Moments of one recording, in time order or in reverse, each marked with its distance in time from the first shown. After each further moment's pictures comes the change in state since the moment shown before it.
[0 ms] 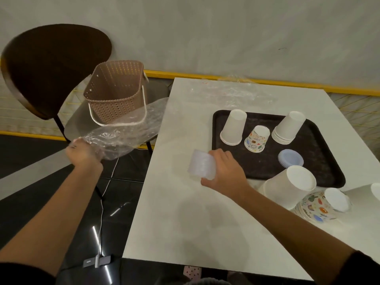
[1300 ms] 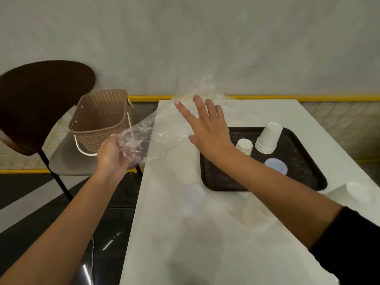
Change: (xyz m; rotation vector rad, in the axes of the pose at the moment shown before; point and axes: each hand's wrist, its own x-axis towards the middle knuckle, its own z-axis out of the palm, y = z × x) left_hand -0.063 0.010 0.064 0.011 -0.584 0.040; right_hand 0.100 -0.020 -0.076 -0.647 0.558 -0.121
